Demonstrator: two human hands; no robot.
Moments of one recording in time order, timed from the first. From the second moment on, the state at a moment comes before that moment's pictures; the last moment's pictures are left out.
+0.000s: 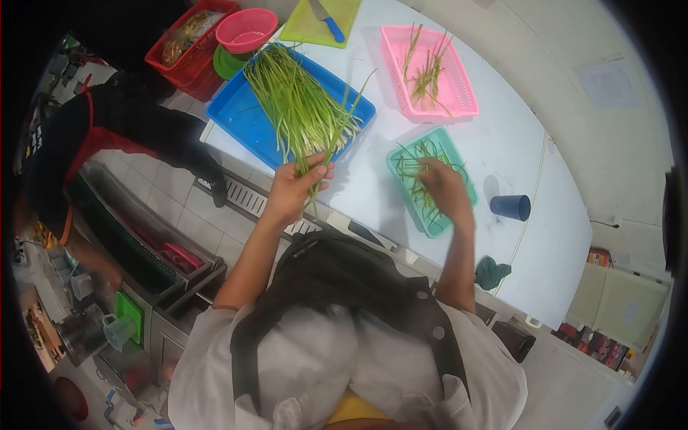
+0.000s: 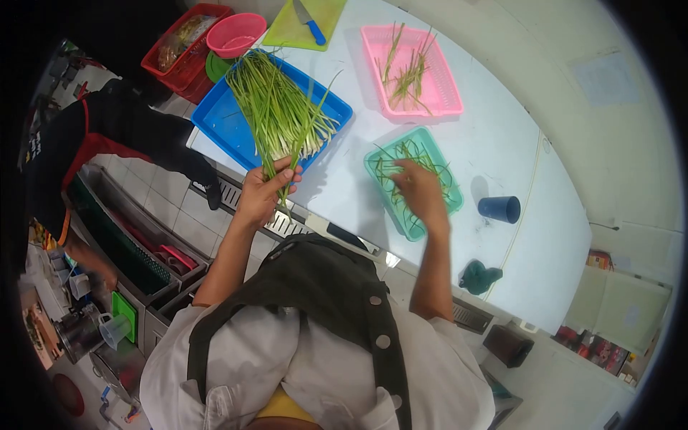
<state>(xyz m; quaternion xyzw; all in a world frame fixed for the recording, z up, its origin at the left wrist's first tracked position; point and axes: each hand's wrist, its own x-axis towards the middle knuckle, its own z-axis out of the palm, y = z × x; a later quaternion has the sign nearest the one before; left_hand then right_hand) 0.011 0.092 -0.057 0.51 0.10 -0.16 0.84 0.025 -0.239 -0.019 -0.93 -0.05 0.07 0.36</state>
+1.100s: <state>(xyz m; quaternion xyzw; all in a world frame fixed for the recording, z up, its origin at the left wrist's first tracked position) -0.011 0.093 -0.064 0.42 0.16 -0.17 0.88 0.034 -0.074 -0.048 -0.68 -0.06 0.16 0.71</state>
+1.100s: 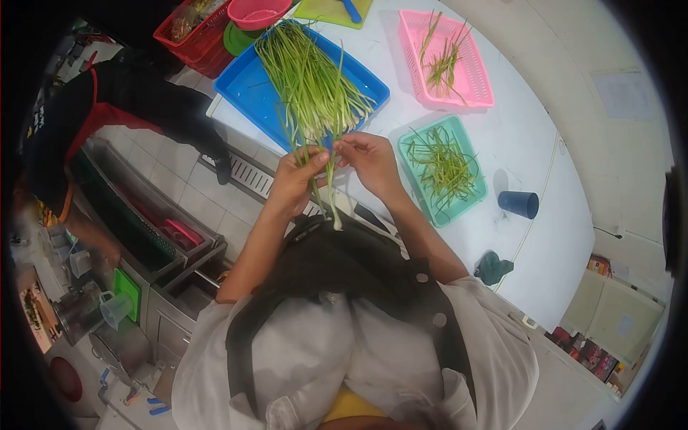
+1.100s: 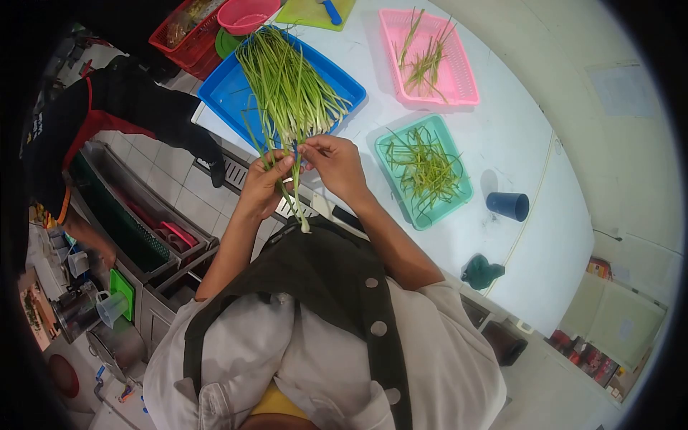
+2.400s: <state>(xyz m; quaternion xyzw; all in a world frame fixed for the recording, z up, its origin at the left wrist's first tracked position) -0.021 0.089 -0.069 0.52 0.12 -0.08 0.84 0.041 -0.072 -0.059 -0.52 -0.03 0.23 0.82</state>
